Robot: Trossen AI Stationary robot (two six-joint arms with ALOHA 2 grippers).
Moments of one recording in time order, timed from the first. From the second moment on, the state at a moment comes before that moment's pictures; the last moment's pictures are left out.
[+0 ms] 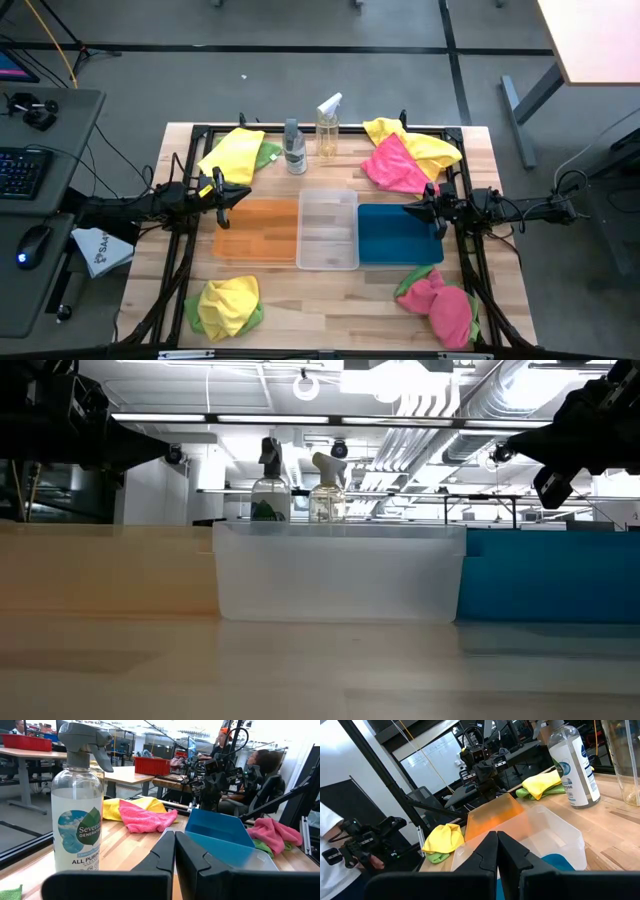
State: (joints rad) left arm 0.02 0.02 0.01 0.05 -0.27 -0.13; right arm 0.11 0.01 0.01 0.03 0.14 0.49
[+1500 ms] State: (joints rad) left arm 0.76 1.35 1.01 -1.04 -0.24 -0.43; right arm 0.11 0.01 0.01 0.03 0.14 0.49
